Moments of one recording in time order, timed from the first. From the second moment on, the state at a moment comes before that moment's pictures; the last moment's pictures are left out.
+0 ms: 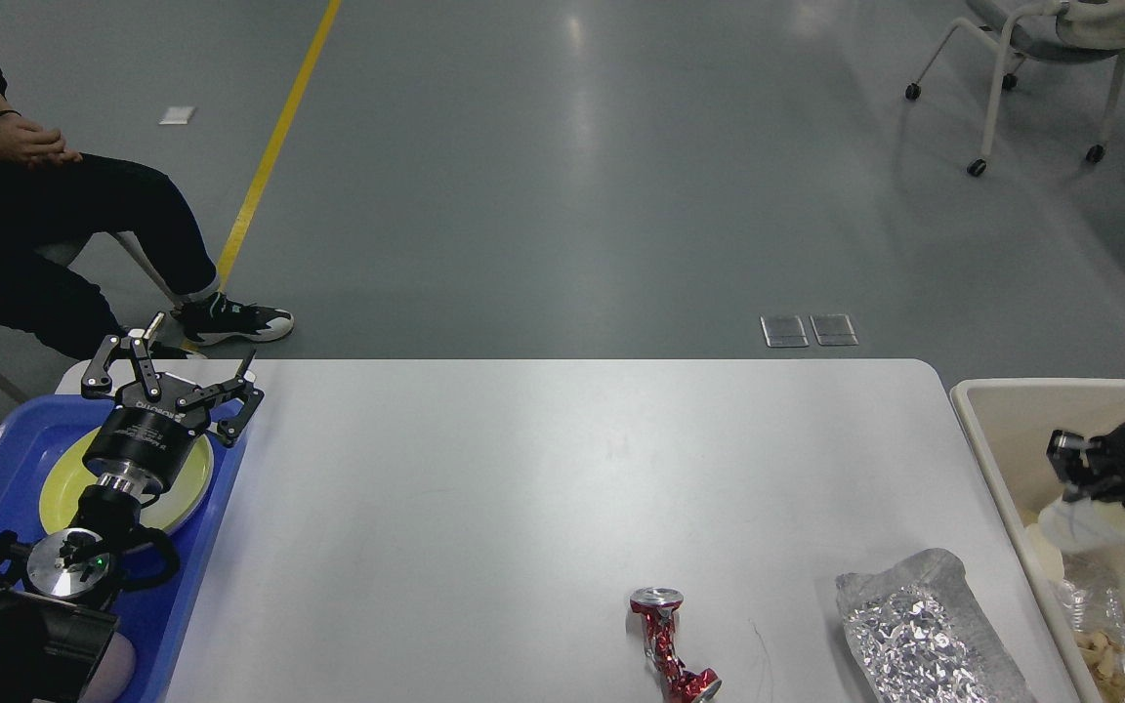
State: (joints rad) left arm -0.51 0.25 -1.24 -0.38 -0.17 -0.78 0.03; right arm 1.64 -0.59 -1.51 1.05 0.01 0.43 0.12
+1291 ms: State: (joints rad) left arm -0.51 0.25 -1.24 -0.39 -0.17 -0.78 0.03; right arm 1.24 -0.79 -1.19 0.69 0.00 0.13 0.12
